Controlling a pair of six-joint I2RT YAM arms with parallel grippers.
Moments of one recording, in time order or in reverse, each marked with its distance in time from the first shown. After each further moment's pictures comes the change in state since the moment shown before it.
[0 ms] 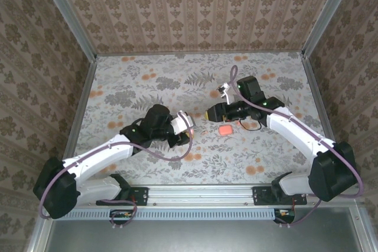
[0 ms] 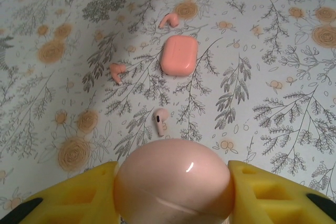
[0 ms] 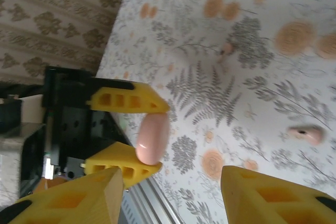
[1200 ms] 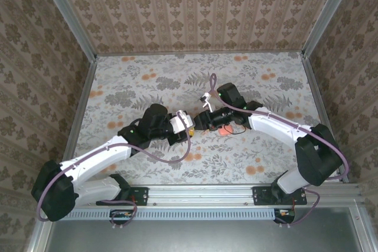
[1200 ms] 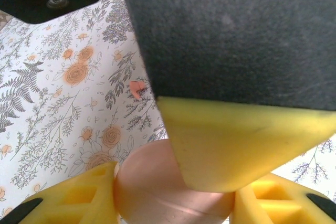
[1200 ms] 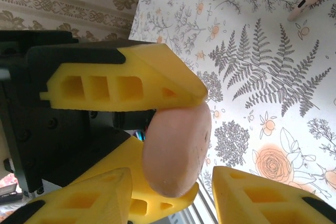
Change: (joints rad) left arm -0.001 -0.026 -0.002 0.037 -0.032 0.049; right arm 0.135 0.166 -0.019 0.167 -0.111 0.155
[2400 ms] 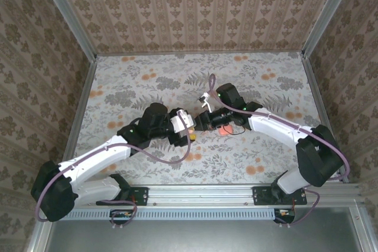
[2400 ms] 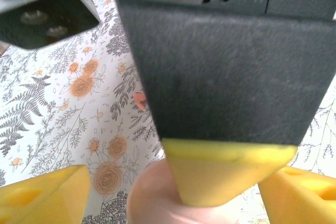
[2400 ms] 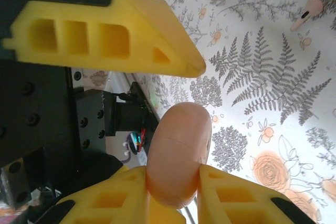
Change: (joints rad) left arm -0.002 -0.006 0.021 -0.001 0.009 0.024; right arm 0.011 -0.024 -0.007 0.011 0.031 -0.047
